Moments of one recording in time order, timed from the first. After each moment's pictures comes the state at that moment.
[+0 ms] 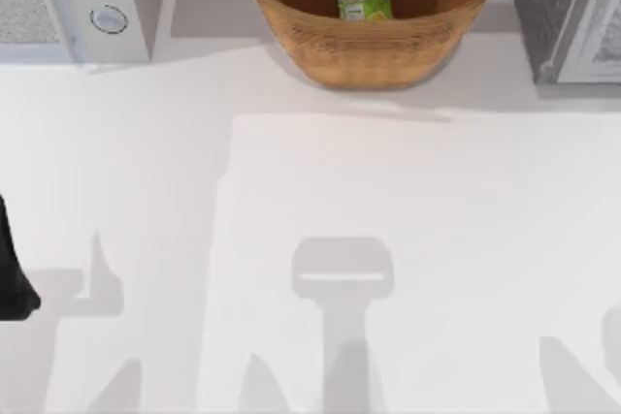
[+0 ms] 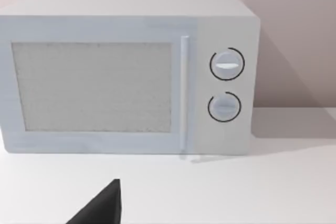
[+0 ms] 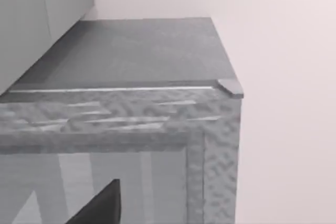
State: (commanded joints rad) left arm 0.00 0.00 0.00 0.00 0.00 0.00; right arm -1.05 1.38 1.61 -0.24 -1.04 0.03
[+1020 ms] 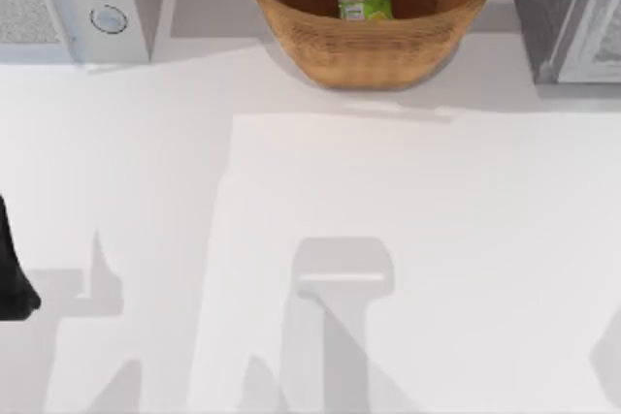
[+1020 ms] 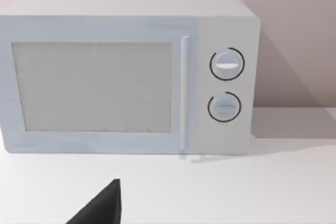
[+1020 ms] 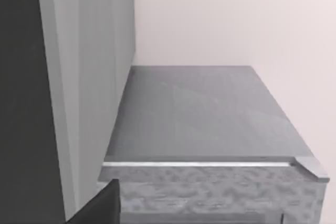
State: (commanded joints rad) left arm 0.00 0.00 0.00 0.00 0.00 0.00; right arm -0.76 1.35 1.78 -0.39 -0.75 0.03
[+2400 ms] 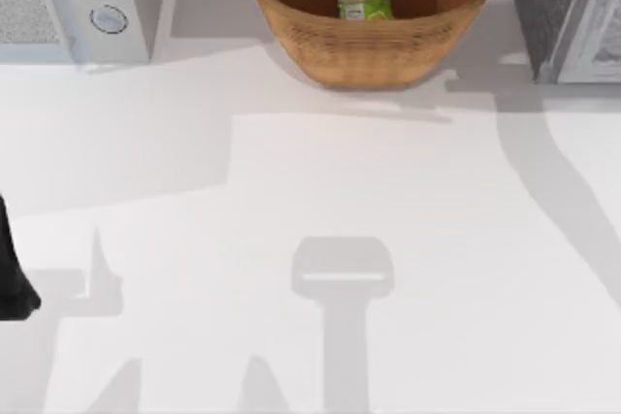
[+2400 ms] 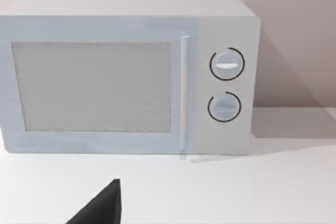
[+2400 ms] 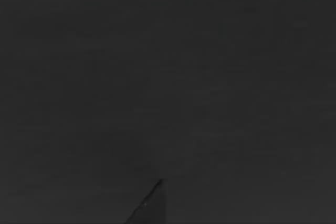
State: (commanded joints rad) left arm 0.00 0.00 0.00 0.00 0.00 0.00; right arm 0.41 1.29 1.75 -0.44 0.46 0.01
